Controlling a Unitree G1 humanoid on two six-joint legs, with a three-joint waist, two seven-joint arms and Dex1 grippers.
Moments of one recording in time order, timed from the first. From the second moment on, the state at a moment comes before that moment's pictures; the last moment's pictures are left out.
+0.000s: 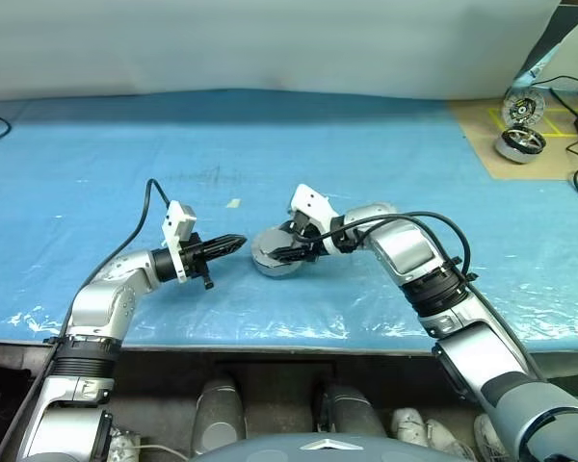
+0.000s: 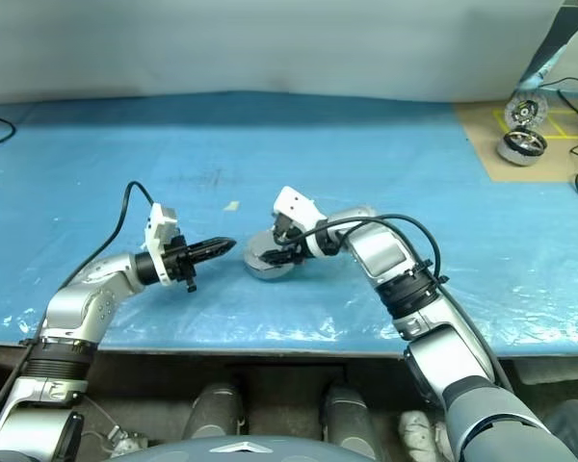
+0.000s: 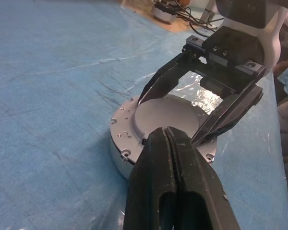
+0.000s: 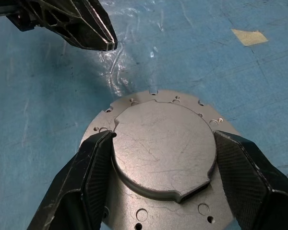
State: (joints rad) left arm -0.31 0.48 0.04 0.10 -0.52 0.42 -1.05; right arm -0.75 -0.33 0.41 0.15 0.08 0.74 0.96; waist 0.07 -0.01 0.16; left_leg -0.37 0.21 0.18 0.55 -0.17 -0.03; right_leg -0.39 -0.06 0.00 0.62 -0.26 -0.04
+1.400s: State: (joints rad) left arm -0.31 0.47 0.04 0.12 -0.52 0.40 -1.06; right arm -0.58 -0.19 0.25 0.30 0.15 0.36 0.83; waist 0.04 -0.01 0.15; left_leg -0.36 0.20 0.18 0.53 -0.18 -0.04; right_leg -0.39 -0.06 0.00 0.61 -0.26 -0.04
